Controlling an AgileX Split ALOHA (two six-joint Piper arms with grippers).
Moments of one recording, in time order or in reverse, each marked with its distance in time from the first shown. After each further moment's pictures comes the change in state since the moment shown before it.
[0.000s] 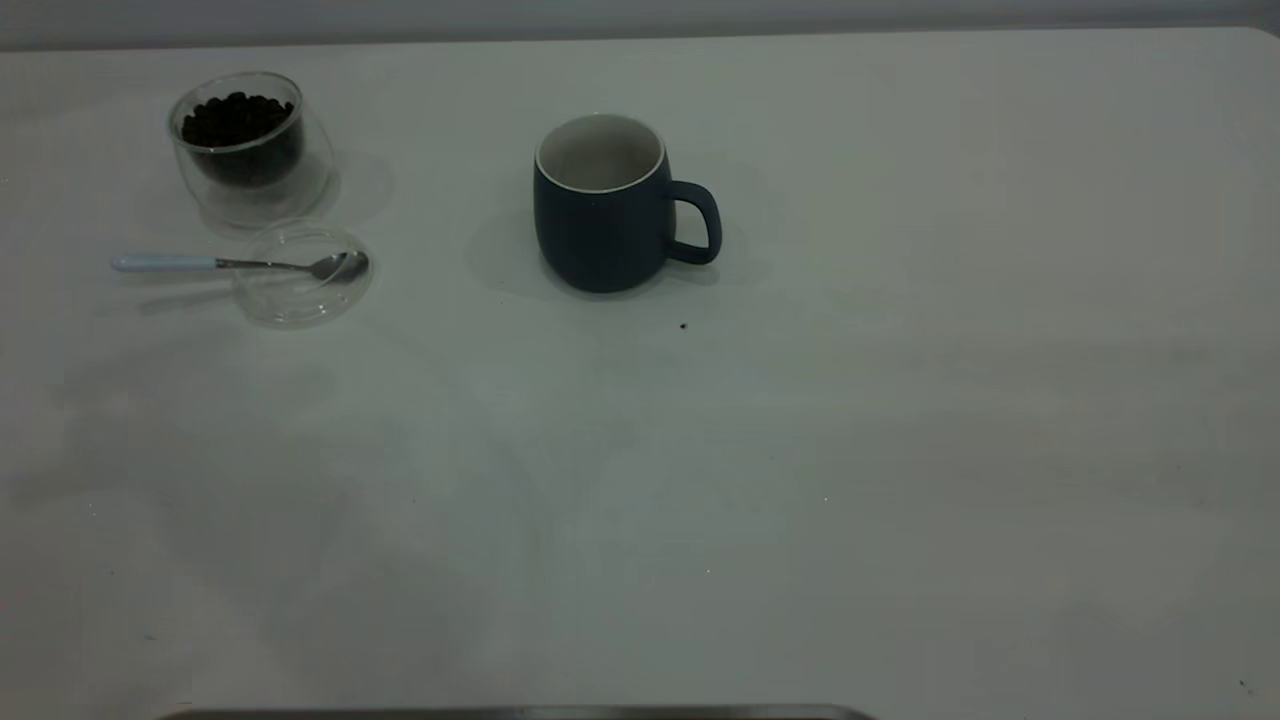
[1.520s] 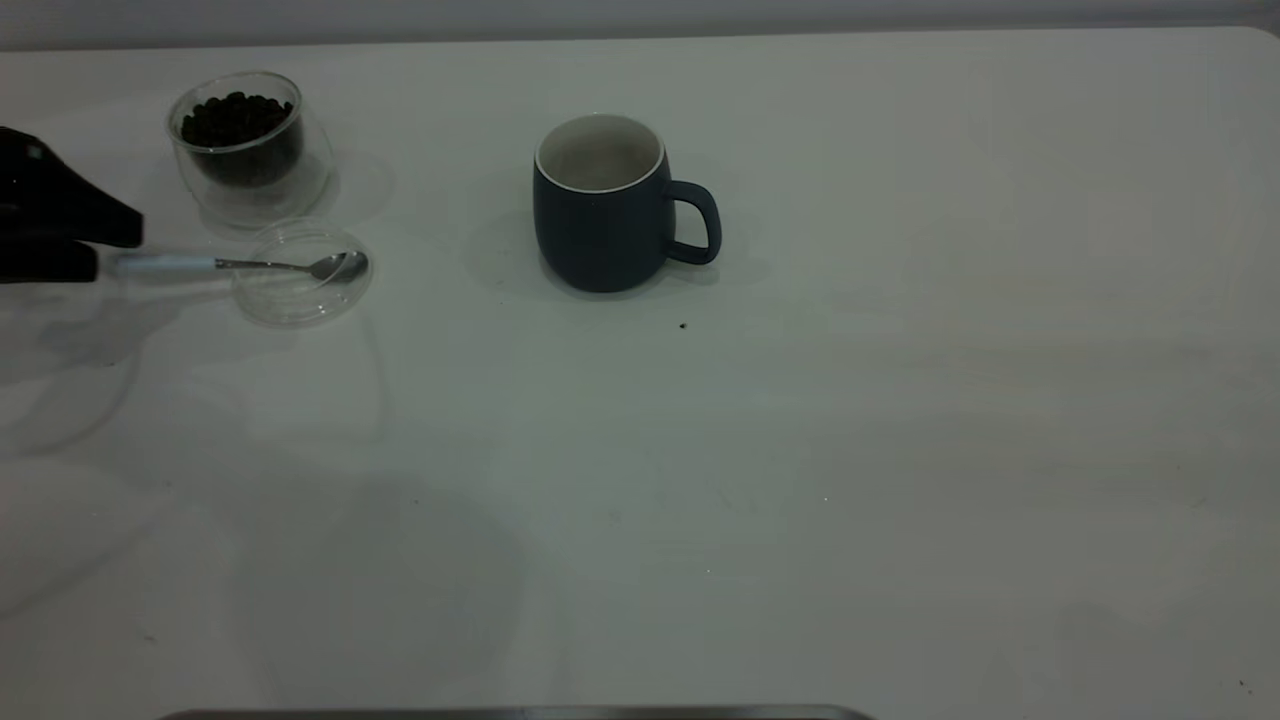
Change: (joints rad) left arm -0.216 0.714 -0.035 -0.809 -0.159 1.141; right arm 0.000 0.000 0.000 0.001 0.000 0.000
